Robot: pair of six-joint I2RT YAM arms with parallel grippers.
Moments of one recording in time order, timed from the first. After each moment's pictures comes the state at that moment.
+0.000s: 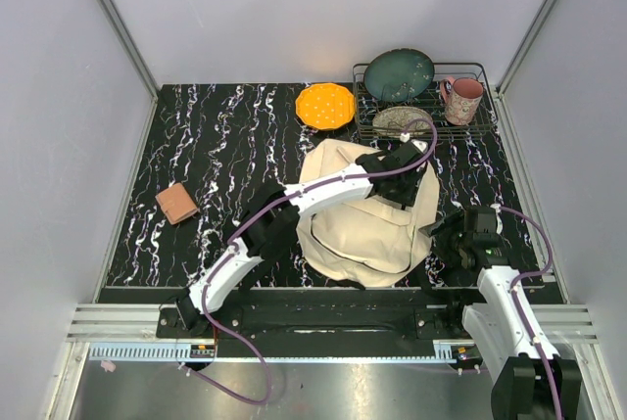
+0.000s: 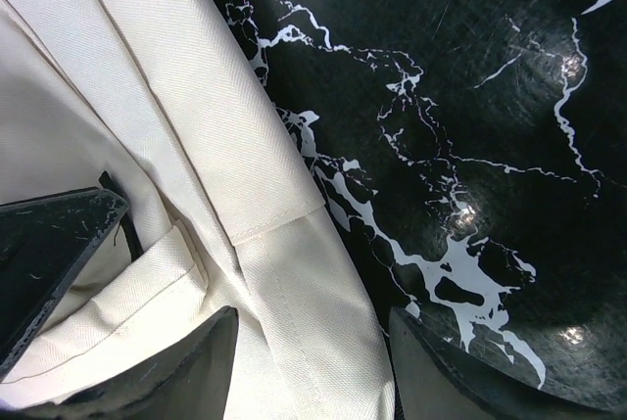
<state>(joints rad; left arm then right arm) -1.01 2.41 2.13 -0.61 -0.02 -0.56 -0.05 0.73 0.31 -0.46 -0.14 0.98</state>
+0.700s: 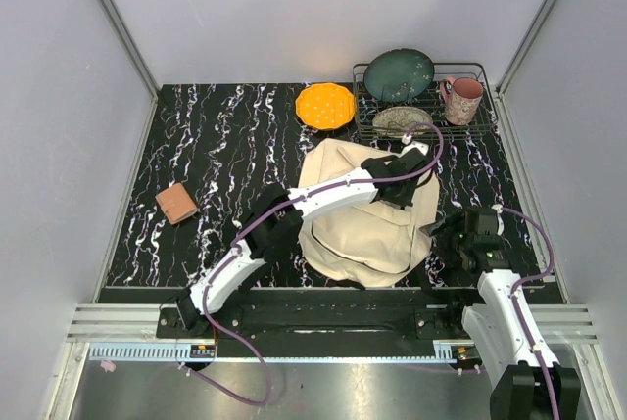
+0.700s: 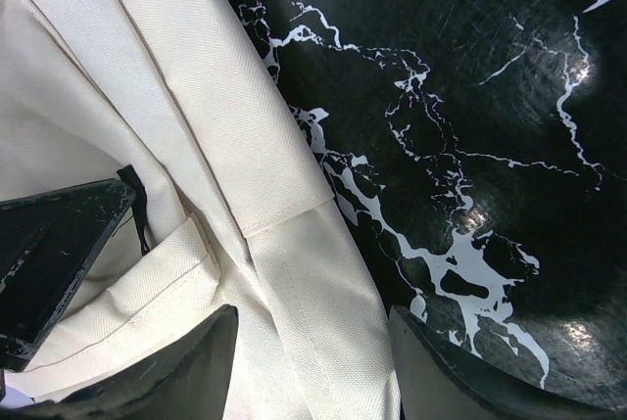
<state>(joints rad) -1.04 2.43 2.17 -0.66 -0.19 -0.55 -0.05 0.69 0.31 -0.48 -0.14 0.99</state>
